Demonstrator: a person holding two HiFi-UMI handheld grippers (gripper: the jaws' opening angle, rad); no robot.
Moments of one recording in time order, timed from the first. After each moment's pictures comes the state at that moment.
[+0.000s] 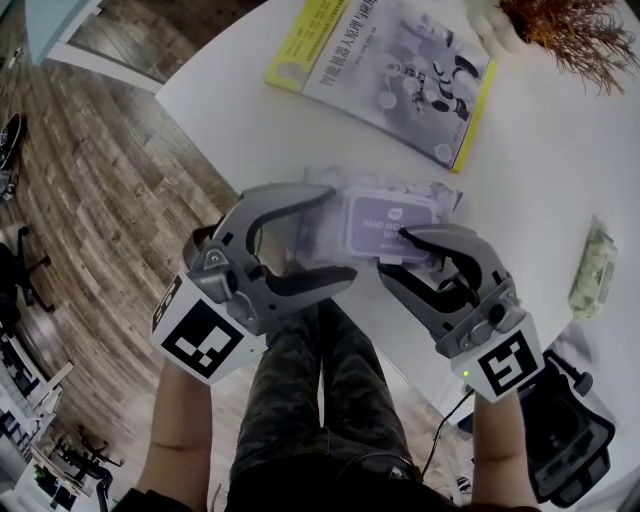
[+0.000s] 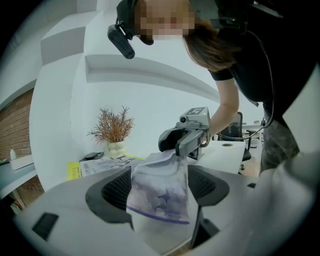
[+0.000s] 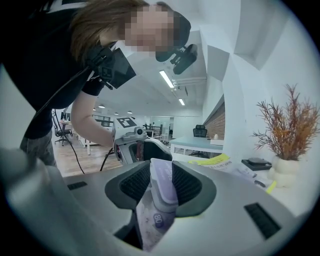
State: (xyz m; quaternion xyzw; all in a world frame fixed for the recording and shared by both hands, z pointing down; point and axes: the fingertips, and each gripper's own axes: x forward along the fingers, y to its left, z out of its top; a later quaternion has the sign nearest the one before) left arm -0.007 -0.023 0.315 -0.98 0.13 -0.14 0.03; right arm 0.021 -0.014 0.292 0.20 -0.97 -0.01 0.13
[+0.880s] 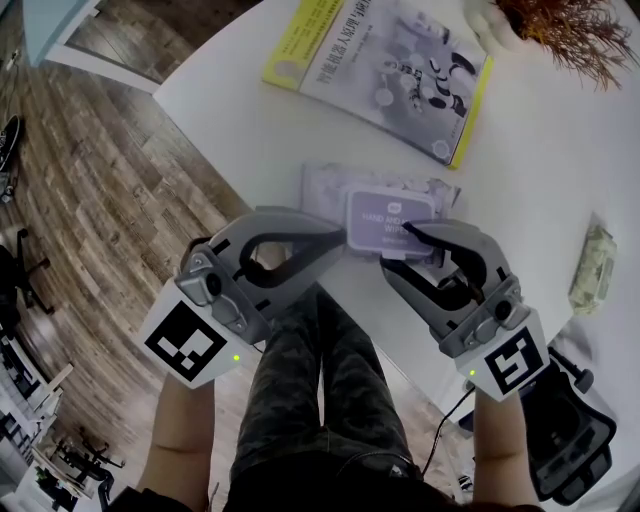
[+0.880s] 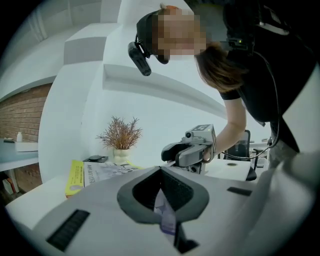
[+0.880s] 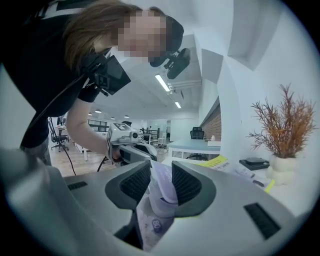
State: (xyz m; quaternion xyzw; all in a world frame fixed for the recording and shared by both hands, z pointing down) left arm -0.015 -0.025 0.292 -0.98 0.17 -0.05 -0.03; right arm 0.023 -0.019 0.279 0.22 -0.97 0.00 0.11
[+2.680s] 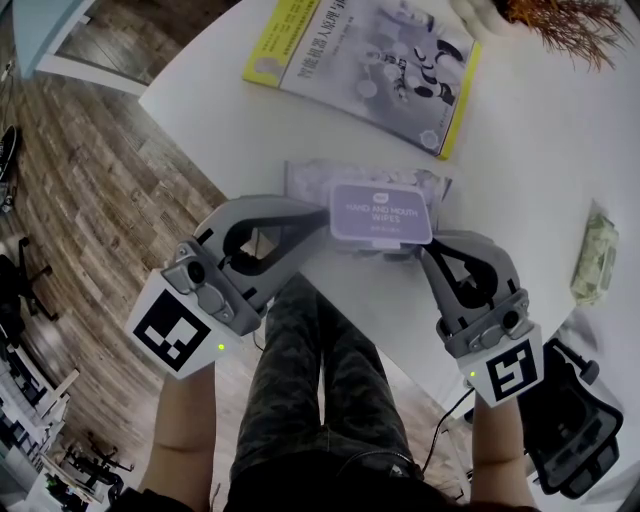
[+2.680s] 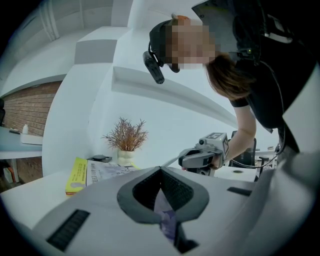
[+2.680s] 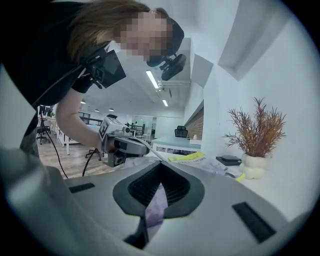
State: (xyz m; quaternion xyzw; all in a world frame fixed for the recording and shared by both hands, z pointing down) left arm -0.015 -0.040 0.291 -0.98 0.19 -0.02 -0.06; right arm 0.067 -0.017 0.288 0.32 -0.94 -0.02 0.13
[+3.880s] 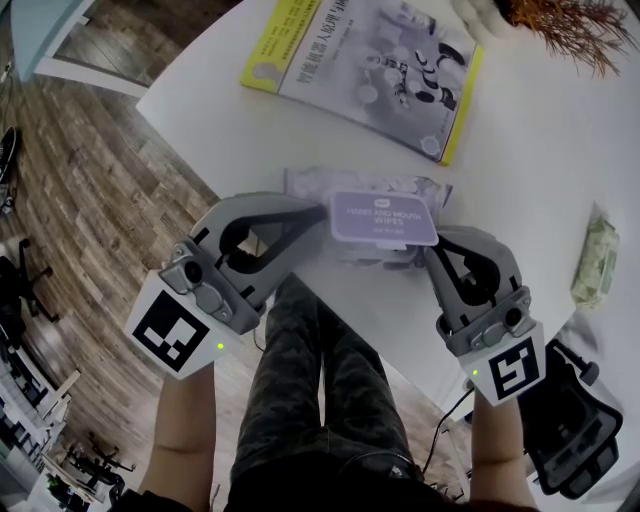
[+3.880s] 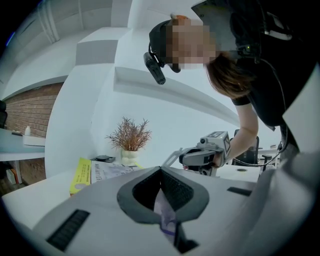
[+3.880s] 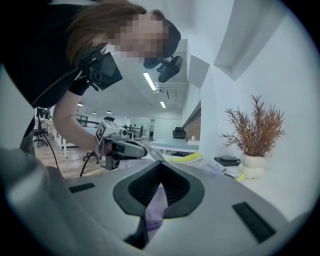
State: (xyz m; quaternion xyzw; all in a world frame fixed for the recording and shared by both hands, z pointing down) left arm -0.017 -0.052 0.294 -0.98 0.21 -0.02 -0.06; right arm 0.068 -0.032 0.286 0.33 -0.94 -0.01 0.11
